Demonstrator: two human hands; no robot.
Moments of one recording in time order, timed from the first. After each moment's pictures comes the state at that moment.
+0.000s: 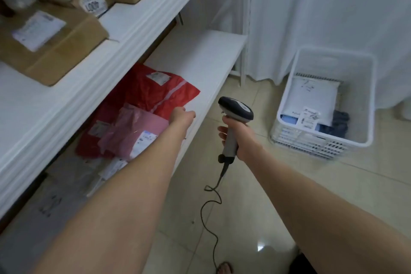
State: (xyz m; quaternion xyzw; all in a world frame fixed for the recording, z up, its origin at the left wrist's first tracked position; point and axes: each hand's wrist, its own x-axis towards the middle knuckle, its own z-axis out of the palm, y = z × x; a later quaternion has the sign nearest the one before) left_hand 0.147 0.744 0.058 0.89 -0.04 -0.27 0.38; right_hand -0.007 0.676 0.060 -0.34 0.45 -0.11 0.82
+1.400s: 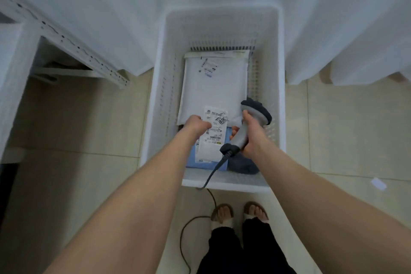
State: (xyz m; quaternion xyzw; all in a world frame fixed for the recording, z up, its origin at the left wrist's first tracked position) left_hand -0.046 0.141 -0.311 0.84 -0.16 -0.51 0.13; right_hand -0.189 0.104 -0.307 -0.02 0.66 -0.16 0.74
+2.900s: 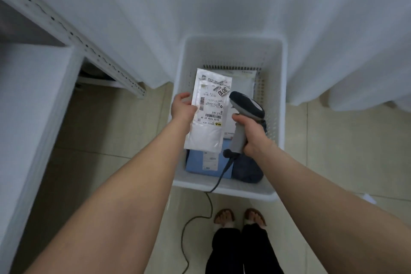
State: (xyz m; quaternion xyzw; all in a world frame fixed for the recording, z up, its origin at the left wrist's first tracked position) left_hand 0.009 0.117 -0.205 0.79 -0.04 -0.40 0.46; right_hand -0.161 0.084 -0.207 -0.19 0.62 -0.15 0.75
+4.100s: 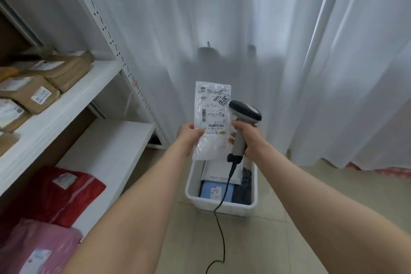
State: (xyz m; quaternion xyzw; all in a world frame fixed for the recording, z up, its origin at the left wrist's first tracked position) left_hand -0.123 0.307 0.238 0.77 -0.18 -0.40 0.47; right_hand -0.286 0.241 0.244 -0.32 0.46 -0.29 0.78
